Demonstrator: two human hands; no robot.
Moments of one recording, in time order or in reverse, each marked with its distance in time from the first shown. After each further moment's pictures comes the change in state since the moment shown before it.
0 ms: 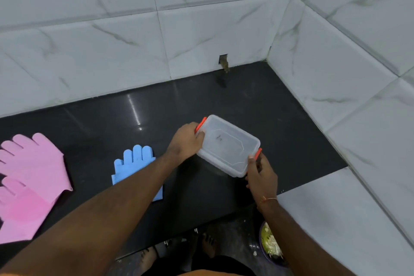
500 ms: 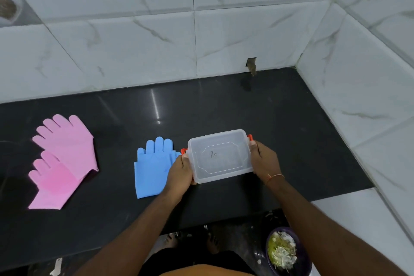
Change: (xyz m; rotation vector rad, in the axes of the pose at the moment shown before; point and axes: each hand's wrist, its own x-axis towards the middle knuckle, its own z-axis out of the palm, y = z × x) left_hand -0.118 -0.041 0.016 -0.503 0.242 -0.501; right_hand 0.055 -0.034 0.039 -0.301 -0.305 -0.206
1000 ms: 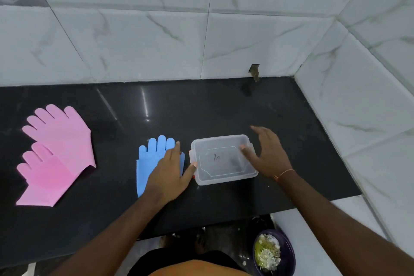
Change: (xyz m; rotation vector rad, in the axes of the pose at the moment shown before) left_hand 0.020 -0.029 -0.053 0.687 0.112 0.490; right_hand 0.008 -0.037 -0.026 -0.423 -0.027 -0.380
